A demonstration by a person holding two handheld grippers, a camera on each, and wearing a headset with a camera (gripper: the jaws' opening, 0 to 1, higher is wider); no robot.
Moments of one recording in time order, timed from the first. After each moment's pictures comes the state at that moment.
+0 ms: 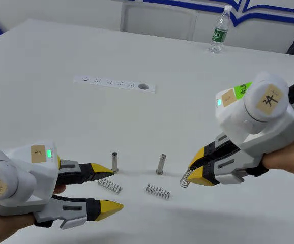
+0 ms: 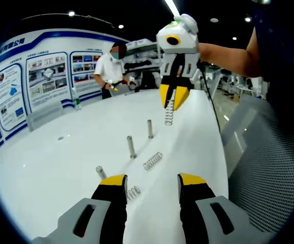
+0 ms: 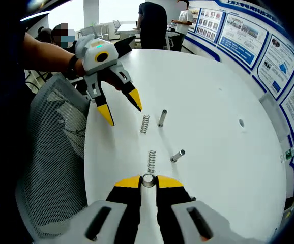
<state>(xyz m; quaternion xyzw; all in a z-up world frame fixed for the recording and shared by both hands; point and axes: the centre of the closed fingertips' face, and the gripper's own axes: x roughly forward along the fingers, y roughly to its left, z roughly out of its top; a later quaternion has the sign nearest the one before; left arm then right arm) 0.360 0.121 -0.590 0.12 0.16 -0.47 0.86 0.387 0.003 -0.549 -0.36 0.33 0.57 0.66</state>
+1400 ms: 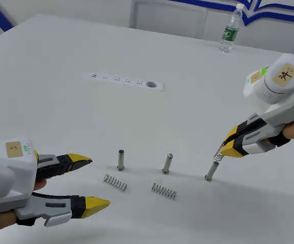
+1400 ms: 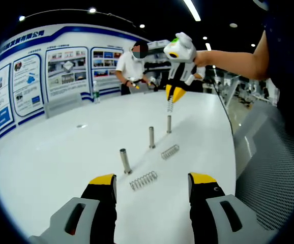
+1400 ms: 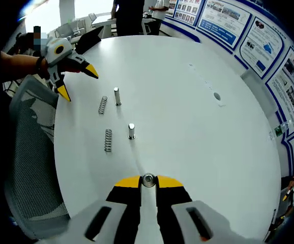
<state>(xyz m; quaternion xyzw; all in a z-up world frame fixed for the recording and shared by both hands) 0.363 0.156 -0.592 0.09 0.18 -0.41 0.89 0.463 -0.044 -0.565 -0.37 0.38 0.49 0.69</state>
